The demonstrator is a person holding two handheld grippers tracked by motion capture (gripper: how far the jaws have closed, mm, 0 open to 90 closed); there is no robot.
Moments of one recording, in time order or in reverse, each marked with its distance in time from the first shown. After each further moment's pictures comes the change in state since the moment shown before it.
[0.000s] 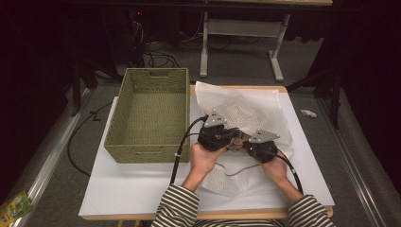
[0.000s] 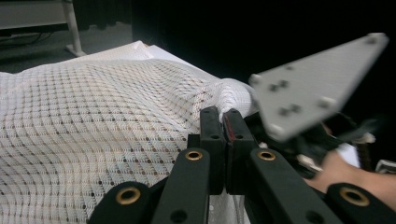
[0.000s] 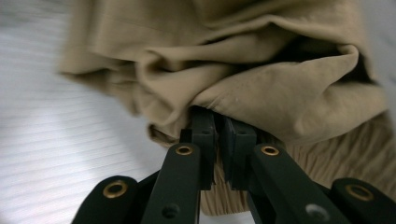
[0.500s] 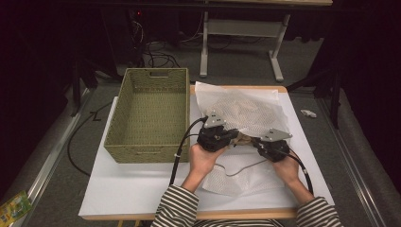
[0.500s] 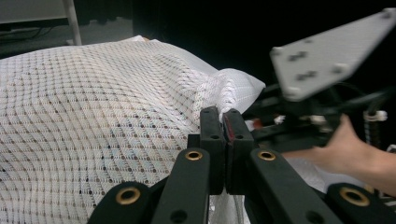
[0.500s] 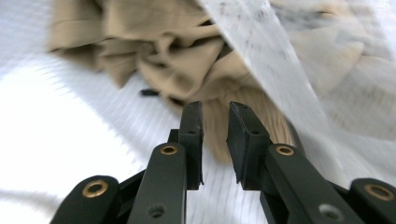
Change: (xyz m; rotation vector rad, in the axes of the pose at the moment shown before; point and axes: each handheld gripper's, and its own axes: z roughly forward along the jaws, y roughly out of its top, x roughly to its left) left arm 0.002 -0.004 0.002 0.018 0.006 -0.008; right arm -0.018 -0.016 -0.027 0.022 -0.037 0.008
